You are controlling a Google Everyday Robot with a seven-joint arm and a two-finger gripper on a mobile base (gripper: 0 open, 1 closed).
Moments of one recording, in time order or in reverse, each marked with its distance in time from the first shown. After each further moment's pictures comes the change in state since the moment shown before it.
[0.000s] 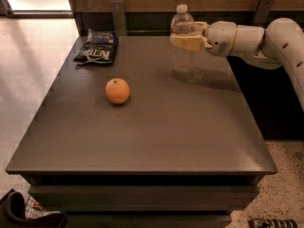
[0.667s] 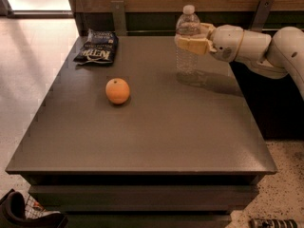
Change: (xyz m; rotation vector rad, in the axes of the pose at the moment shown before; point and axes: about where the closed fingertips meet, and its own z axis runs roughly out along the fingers) arm -0.004 0.008 -0.017 0.054 -0.052 -0.034
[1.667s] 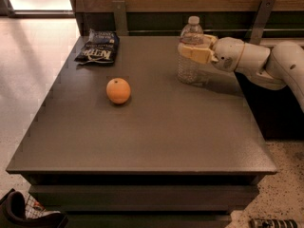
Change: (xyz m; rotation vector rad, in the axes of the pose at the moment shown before) arm 0.038 0.000 -0.006 0.010 -0.001 0.094
